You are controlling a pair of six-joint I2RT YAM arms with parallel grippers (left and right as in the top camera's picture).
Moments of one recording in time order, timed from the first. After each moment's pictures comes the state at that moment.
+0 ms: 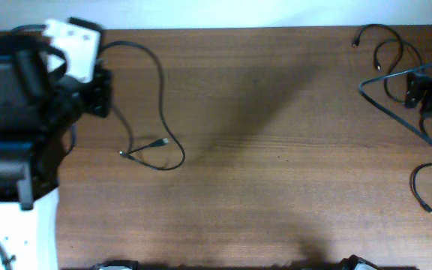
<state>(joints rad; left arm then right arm) -0.04 1.33 1.88 -1.08 0.11 0.27 -0.49 1.27 1.27 -0.48 -0.41 -0.25</state>
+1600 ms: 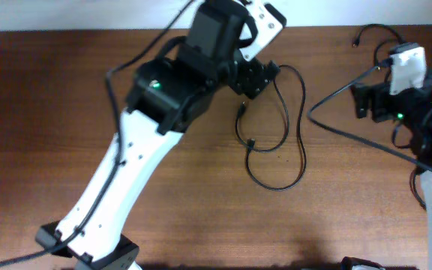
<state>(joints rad) -0.62 1.76 2.21 -1.01 -0.05 0.27 -0.21 1.27 1.27 -0.59 -0.35 -0.36</state>
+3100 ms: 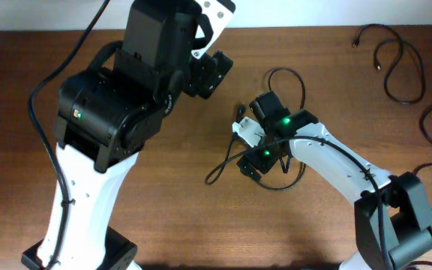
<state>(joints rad) -0.59 1.76 2.57 -1.39 -0.33 0.28 0.49 1.77 1.19 -0.80 -0.20 -0.37</state>
